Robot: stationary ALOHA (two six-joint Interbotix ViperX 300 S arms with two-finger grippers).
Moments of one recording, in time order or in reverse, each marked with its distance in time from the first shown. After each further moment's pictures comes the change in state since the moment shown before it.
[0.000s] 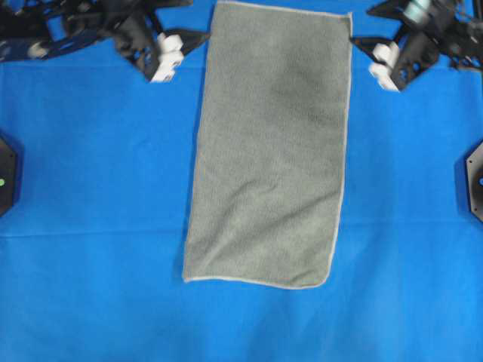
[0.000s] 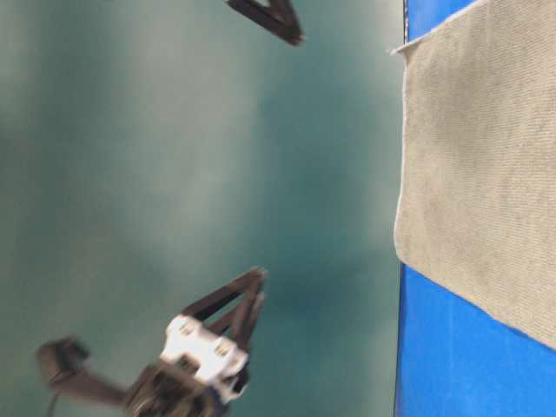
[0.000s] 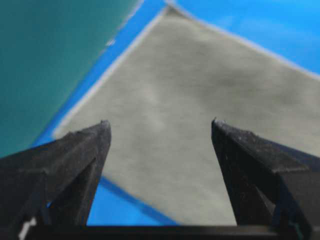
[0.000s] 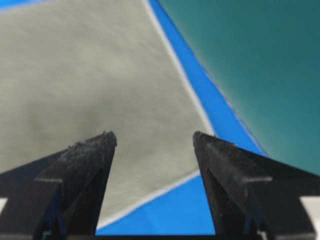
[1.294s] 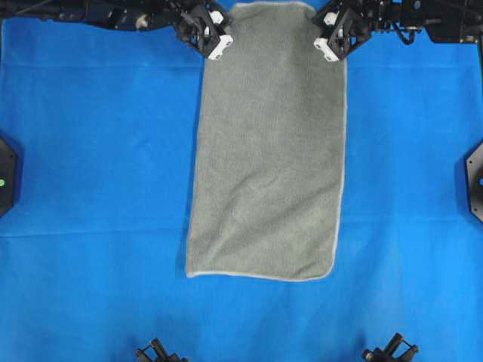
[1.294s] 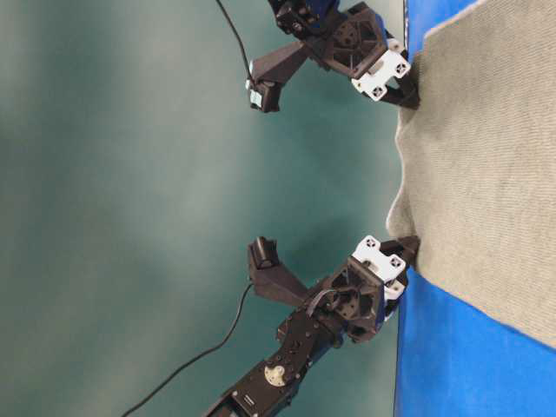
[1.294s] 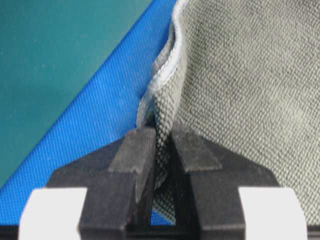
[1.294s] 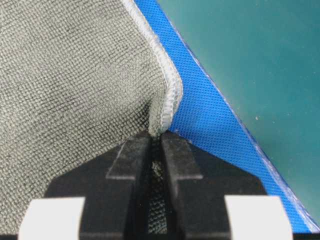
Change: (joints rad) left arm 0.146 0.574 -0.296 -0.002 0.064 0.011; right arm -0.207 0.624 -0.256 -0.055 -0.222 -0.008
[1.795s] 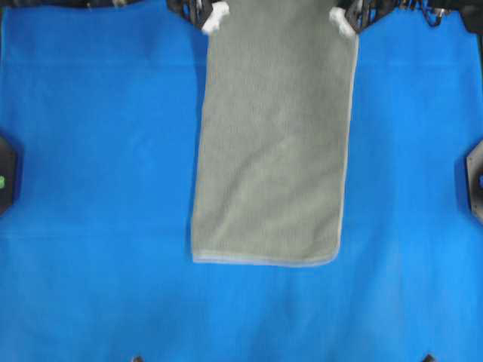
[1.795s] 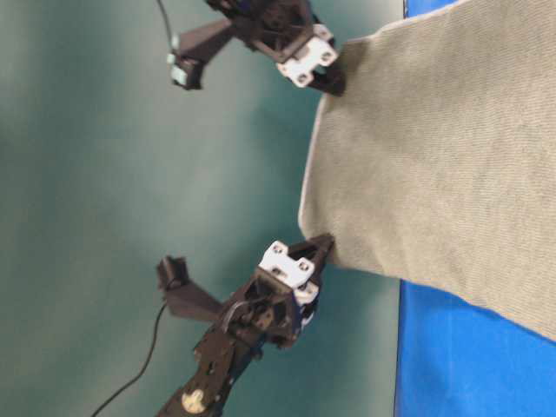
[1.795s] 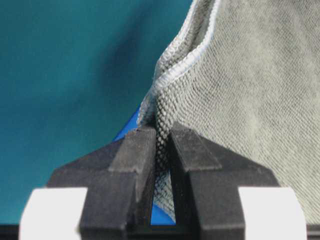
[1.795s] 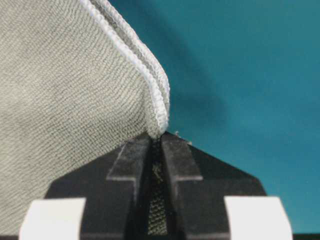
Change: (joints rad) left arm 0.000 -0.230 0.051 0.000 0.005 0.005; right arm 0.021 -0.265 0.037 0.000 0.133 0.002
